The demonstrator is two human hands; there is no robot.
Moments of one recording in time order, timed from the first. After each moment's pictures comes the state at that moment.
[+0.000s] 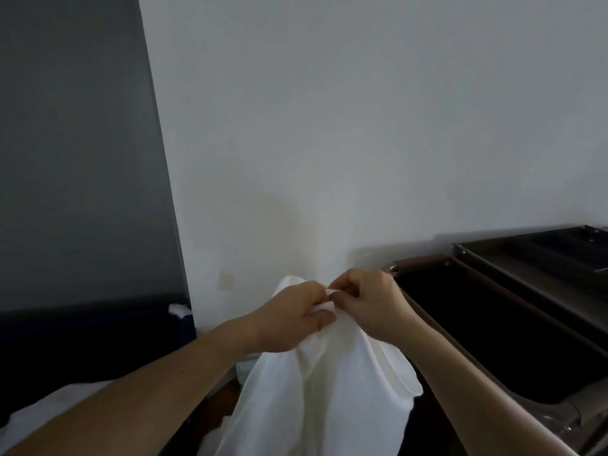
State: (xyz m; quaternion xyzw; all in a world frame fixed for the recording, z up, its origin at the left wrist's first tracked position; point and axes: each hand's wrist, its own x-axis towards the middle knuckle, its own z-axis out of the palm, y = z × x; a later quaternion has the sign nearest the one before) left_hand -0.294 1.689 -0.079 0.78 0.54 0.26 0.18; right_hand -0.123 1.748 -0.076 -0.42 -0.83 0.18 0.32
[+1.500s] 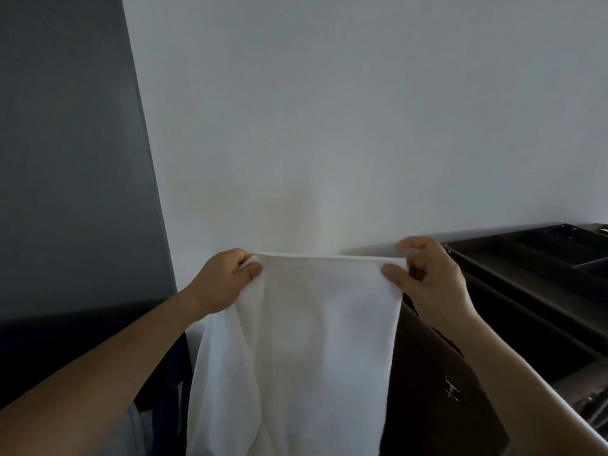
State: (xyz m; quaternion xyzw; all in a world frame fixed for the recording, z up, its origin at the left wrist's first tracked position) left_hand -0.373 1.708 -0.068 0.65 0.66 0.38 0.09; right_hand -0.037 1.773 -0.072 -0.40 -0.73 0.19 0.53
